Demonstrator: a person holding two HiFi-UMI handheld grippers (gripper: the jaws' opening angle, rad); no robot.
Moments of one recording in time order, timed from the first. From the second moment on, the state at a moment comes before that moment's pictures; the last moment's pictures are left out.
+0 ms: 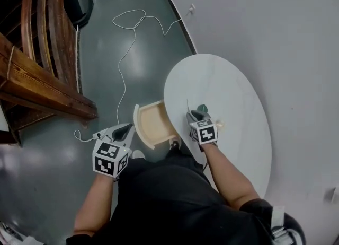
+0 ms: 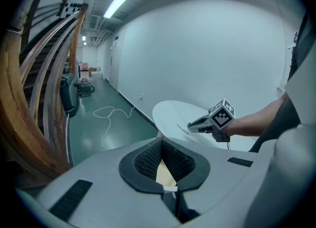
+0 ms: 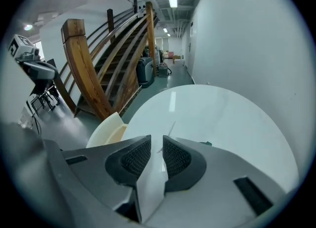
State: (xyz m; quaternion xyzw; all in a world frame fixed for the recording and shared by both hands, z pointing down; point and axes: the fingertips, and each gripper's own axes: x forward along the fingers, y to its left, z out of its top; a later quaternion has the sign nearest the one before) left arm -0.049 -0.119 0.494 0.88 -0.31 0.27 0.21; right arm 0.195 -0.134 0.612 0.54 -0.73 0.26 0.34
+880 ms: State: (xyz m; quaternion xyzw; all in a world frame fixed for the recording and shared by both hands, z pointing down) left arm -0.053 -0.116 0.501 0.88 -0.32 0.28 0.24; right arm 0.214 -0.146 0.657 0.54 -0.68 0.37 0.33
